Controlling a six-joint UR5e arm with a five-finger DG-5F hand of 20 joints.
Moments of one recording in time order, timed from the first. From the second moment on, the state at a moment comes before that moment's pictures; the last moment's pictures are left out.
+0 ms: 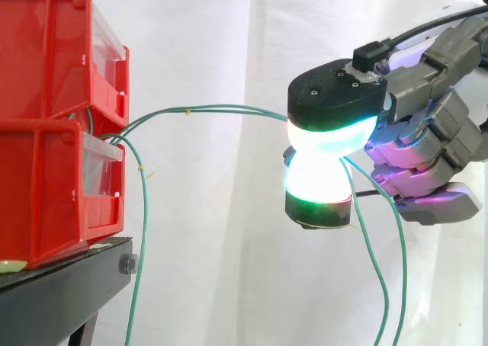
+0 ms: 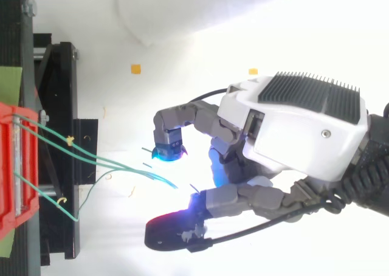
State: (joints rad) arm 0.28 -2.27 -0.90 -3.49 -0.98 -0.35
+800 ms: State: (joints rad) arm 0.24 -2.27 -0.89 -3.48 -1.02 -0.34
